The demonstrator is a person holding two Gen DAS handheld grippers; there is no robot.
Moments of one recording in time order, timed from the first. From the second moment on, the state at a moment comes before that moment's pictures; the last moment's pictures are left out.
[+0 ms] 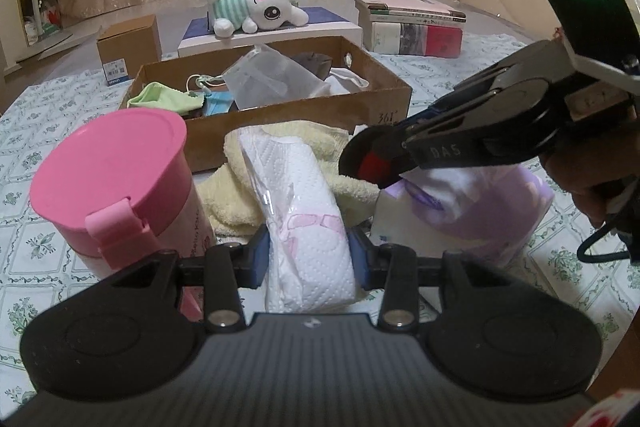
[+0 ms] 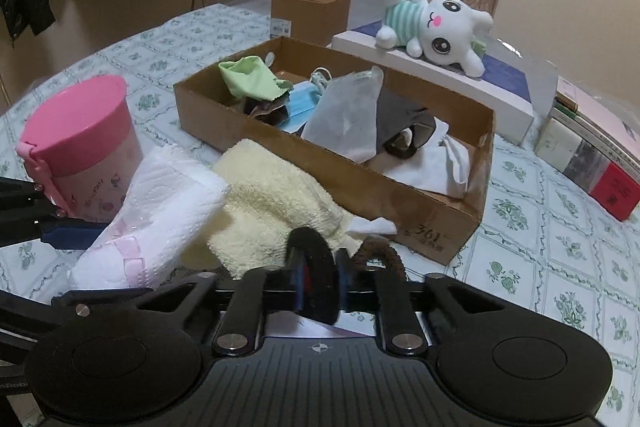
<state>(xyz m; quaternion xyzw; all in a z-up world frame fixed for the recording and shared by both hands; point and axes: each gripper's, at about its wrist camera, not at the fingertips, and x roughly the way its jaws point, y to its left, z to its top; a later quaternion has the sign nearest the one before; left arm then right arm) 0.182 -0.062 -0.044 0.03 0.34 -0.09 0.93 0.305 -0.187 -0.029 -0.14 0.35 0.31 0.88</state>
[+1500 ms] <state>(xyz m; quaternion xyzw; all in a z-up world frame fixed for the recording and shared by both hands) 0.067 -0.030 0.011 0.01 0.32 -0.10 0.94 0.128 -0.207 0.049 0.03 0.29 0.23 0.93</state>
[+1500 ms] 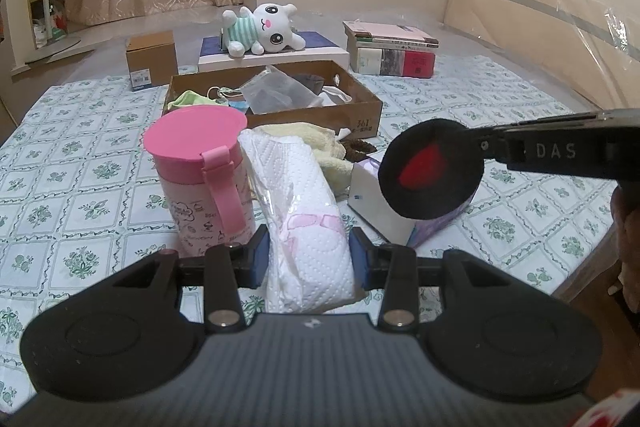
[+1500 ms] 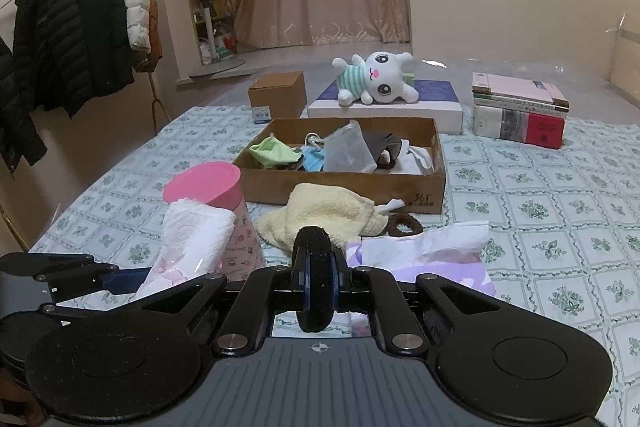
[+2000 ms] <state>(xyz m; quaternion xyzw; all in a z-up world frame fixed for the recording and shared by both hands) 0.069 -0.030 0.017 0.01 0.32 -0.12 0.94 0.128 -0.205 0.051 0.03 0.29 0.23 0.93</state>
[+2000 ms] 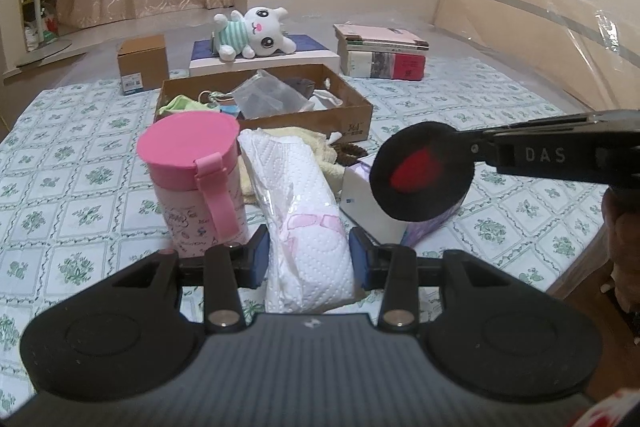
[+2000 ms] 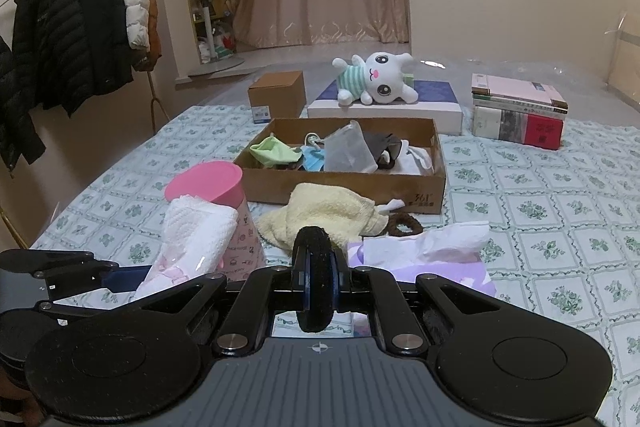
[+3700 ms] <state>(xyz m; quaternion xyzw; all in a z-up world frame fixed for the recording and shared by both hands) 0.443 0.028 0.018 0.04 0.43 -0.14 0.89 0.406 -0.211 0.050 0.02 0.31 0.18 0.93</state>
